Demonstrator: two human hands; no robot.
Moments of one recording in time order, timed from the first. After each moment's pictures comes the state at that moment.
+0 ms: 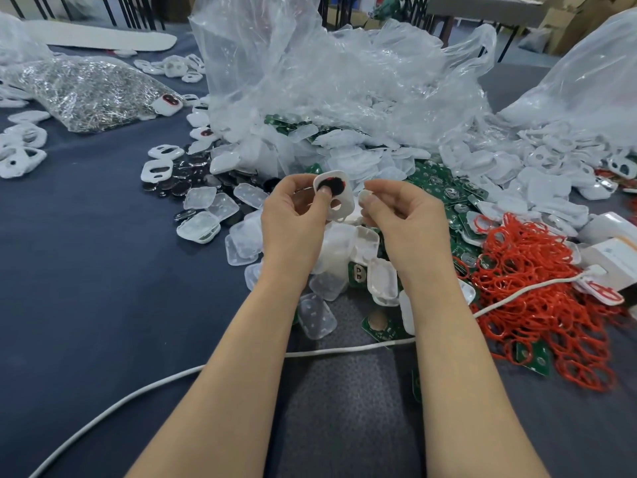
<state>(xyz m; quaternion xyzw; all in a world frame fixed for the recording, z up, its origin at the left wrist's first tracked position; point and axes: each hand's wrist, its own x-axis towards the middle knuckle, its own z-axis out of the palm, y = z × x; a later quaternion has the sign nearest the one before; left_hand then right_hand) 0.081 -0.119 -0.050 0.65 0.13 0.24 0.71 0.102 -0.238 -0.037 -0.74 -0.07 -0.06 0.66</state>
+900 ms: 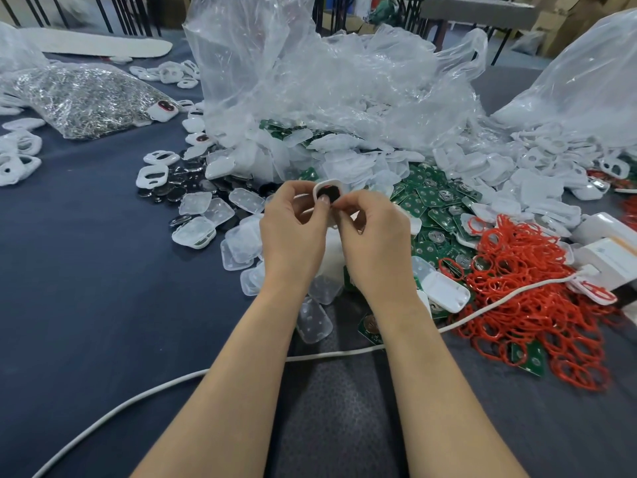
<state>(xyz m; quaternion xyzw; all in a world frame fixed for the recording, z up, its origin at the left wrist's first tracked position) 0.081 -0.123 -0.057 0.68 0.11 0.25 0.68 0.092 -0.215 -0.047 -0.85 -0.15 -0.19 0.47</state>
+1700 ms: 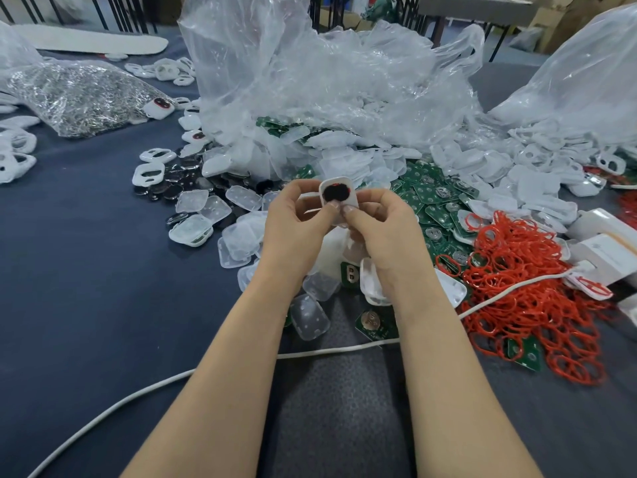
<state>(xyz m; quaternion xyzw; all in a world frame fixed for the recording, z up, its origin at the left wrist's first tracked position) 0.078 -0.121 -0.053 0.64 0.06 0.16 0.75 0.104 -0.229 -0.045 -0.73 -0.03 0.02 0.68</state>
